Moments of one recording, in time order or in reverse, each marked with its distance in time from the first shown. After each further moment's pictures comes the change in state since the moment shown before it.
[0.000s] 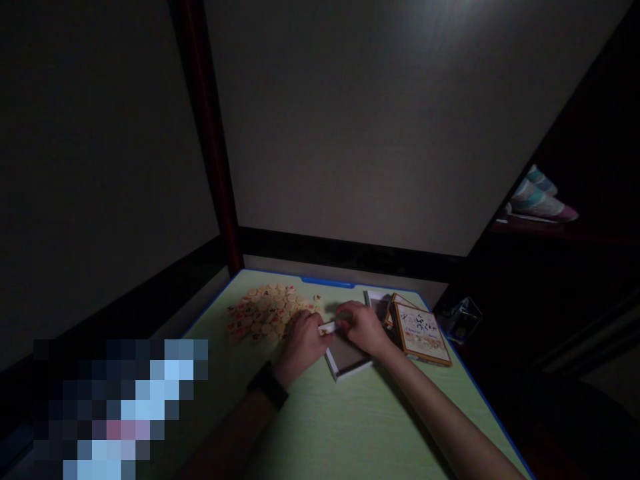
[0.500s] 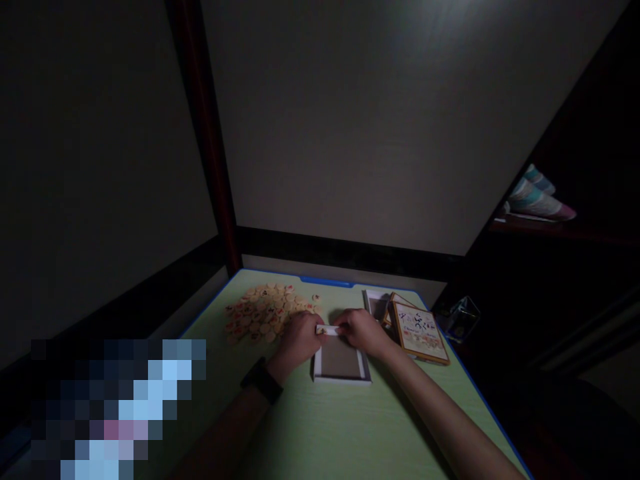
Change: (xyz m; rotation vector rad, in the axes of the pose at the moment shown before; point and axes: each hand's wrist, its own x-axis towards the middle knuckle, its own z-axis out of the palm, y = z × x) left_hand 0.007 -0.012 -0.003 -0.018 -0.059 0.085; right_hand -0.001 -0.002 -0.006 -0.223 -0.262 -0.007
